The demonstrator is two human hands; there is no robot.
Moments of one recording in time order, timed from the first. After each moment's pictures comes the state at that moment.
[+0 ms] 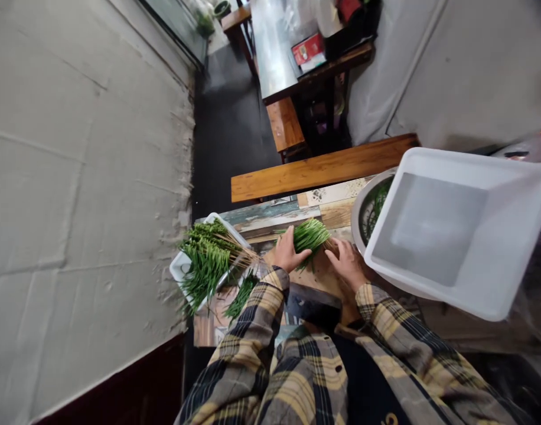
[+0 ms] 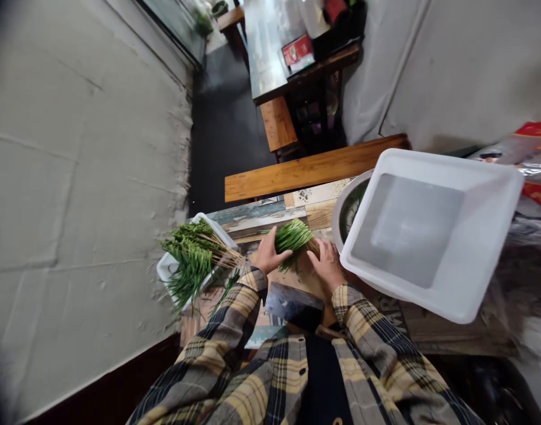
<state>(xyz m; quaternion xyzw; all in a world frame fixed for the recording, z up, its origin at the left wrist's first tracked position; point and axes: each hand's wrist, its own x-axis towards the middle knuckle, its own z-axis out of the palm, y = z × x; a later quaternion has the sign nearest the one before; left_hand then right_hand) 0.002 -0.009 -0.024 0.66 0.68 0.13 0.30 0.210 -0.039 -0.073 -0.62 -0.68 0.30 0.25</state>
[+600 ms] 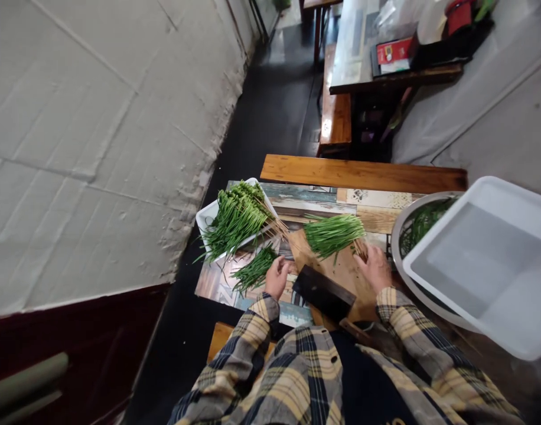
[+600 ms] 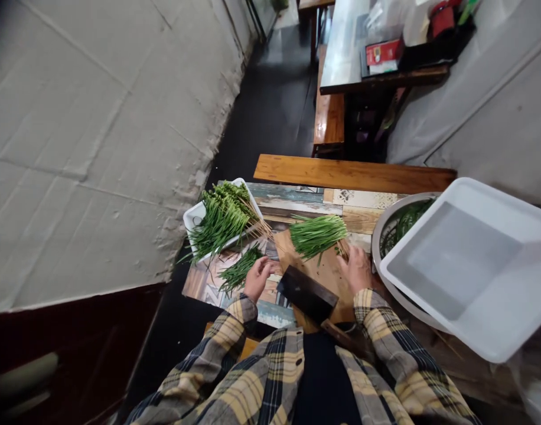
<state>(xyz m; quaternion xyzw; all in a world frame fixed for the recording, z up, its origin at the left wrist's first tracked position) -0.068 -0.184 -0.031 0.28 0.77 0.40 0.41 0.215 -0.058 -0.077 -0.59 -0.78 0.19 0.13</state>
